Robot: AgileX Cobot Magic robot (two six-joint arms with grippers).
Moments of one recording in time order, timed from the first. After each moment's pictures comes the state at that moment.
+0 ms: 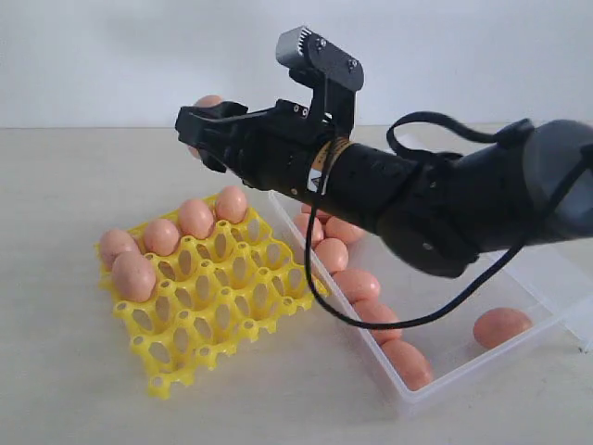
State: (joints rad) left arm -0.15 0.00 0.00 0.04 0.23 -0.08; right arm 0.58 1.81 -0.94 -0.23 -0.75 0.80
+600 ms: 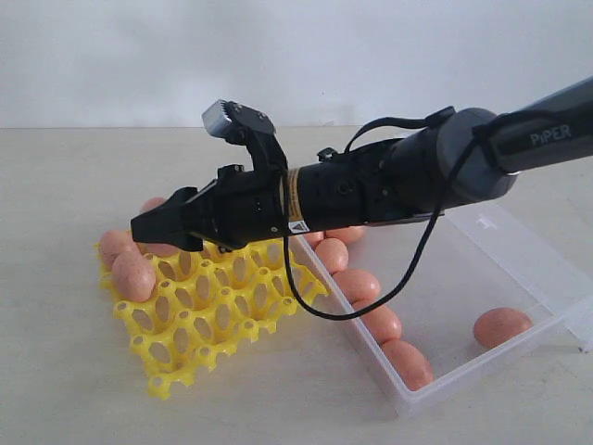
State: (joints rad) left arm -0.15 0.00 0.00 0.04 0.23 -0.08; right arm 0.50 2.04 -1.19 -1.20 -0.78 1.45
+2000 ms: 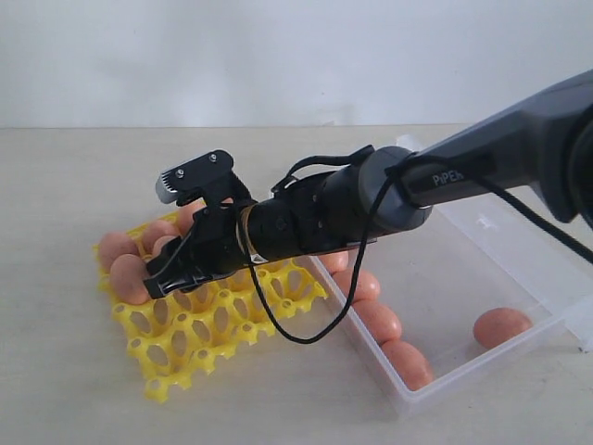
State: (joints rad) left arm -0.15 0.00 0.00 0.04 0.23 -0.08; right arm 0.60 2.19 -1.32 -1.20 -0.39 1.18
